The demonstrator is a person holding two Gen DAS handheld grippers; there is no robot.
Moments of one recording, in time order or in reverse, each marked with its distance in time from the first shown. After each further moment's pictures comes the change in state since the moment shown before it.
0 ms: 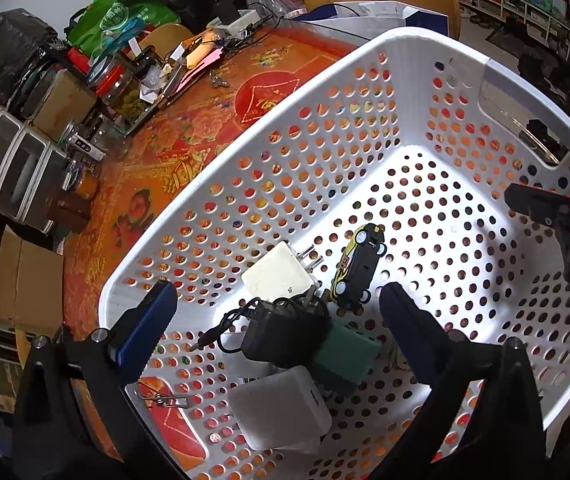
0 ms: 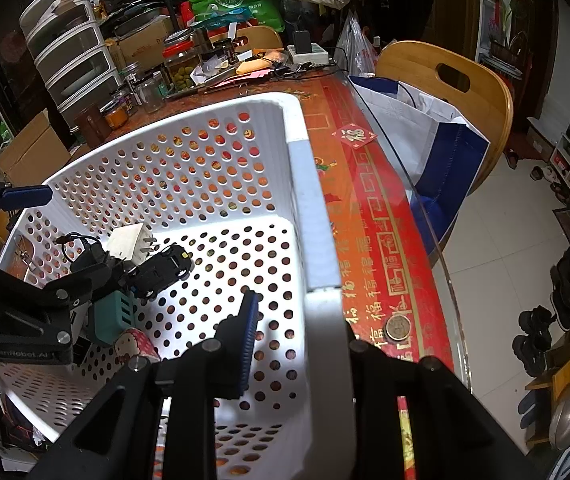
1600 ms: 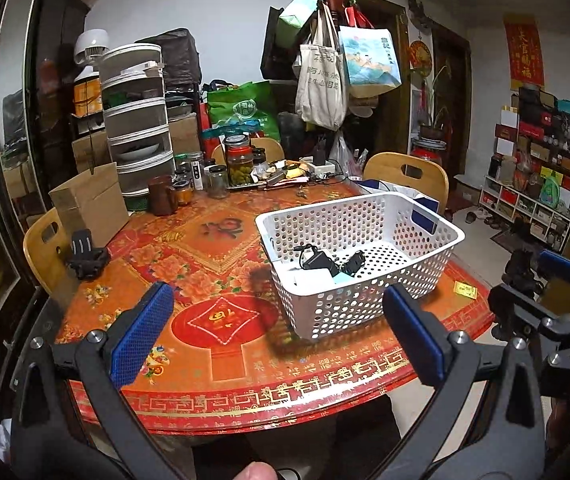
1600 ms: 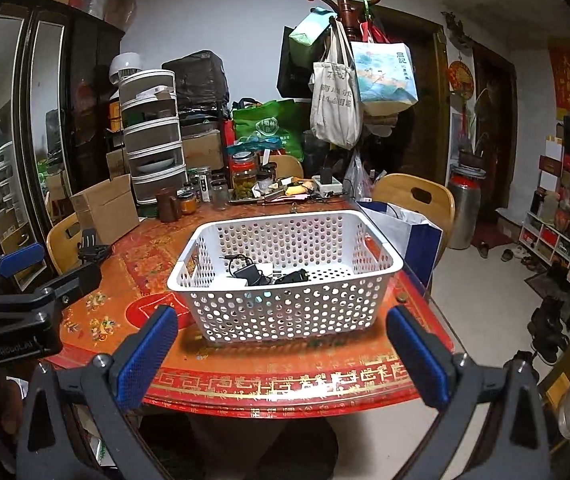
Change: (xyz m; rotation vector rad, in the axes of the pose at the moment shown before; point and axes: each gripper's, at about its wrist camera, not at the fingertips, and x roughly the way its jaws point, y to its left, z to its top) left arm -0.231 0.054 -0.303 -0.484 -0.613 -0.011; right arm -0.225 0.161 -0.186 -0.049 -0.498 -0.067
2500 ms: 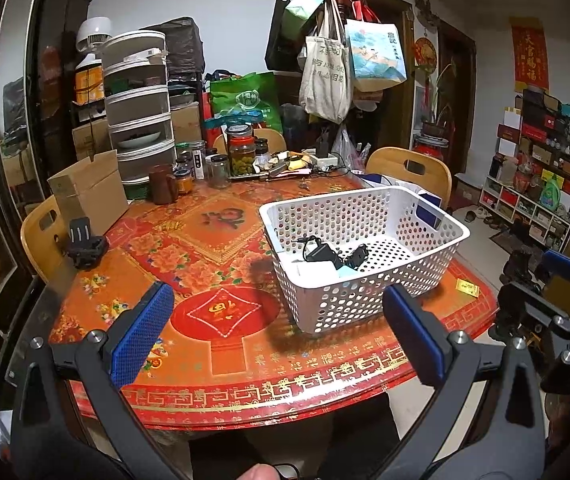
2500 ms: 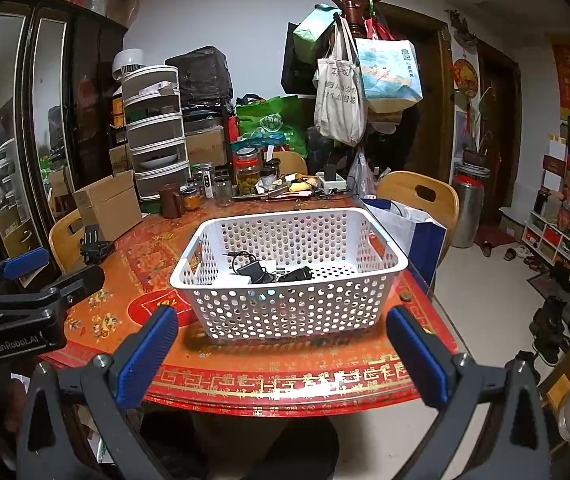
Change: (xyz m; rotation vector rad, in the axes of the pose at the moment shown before) left arm 0.016 0.001 -0.001 -0.026 0.036 0.001; right arm 0.003 0.001 0.003 -0.008 0.013 0.013
